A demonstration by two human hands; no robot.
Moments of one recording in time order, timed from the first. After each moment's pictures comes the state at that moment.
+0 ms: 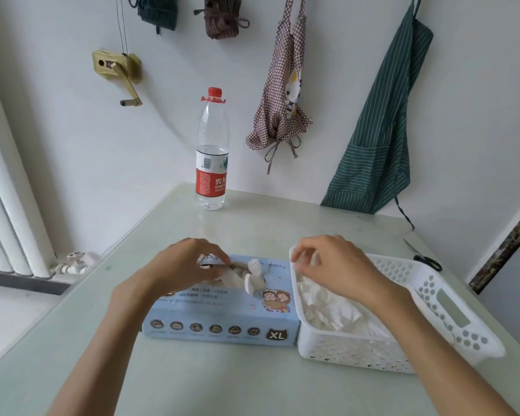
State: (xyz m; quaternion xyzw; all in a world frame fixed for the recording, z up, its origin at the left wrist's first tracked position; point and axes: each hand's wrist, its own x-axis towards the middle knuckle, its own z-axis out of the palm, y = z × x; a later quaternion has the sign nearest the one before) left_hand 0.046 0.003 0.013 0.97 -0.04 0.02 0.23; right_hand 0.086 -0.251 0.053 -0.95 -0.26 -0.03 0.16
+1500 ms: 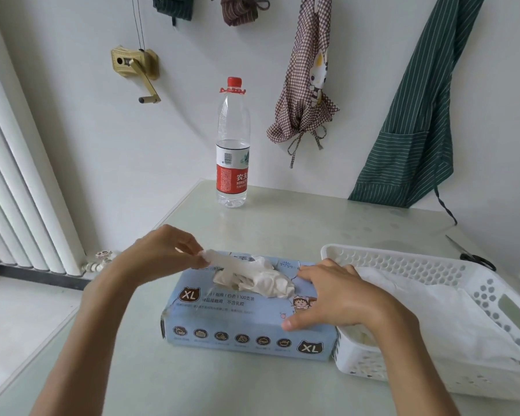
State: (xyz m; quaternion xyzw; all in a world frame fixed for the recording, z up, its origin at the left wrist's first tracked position) left_hand 0.039 0.058 0.020 0.93 0.09 0.00 0.35; right_hand 0.069 -0.208 0.031 -0.95 -0.25 0.15 0.11
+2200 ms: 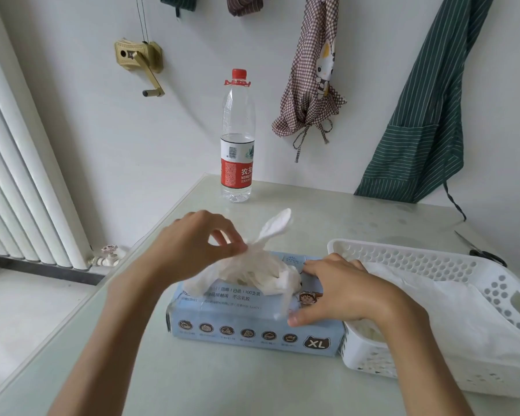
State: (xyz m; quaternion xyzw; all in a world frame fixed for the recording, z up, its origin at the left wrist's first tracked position) left_hand 0.036 0.023 0.036 0.96 -0.03 0.12 0.25; right_hand 0.067 -0.205 0.034 -0.95 -0.23 0.16 0.09
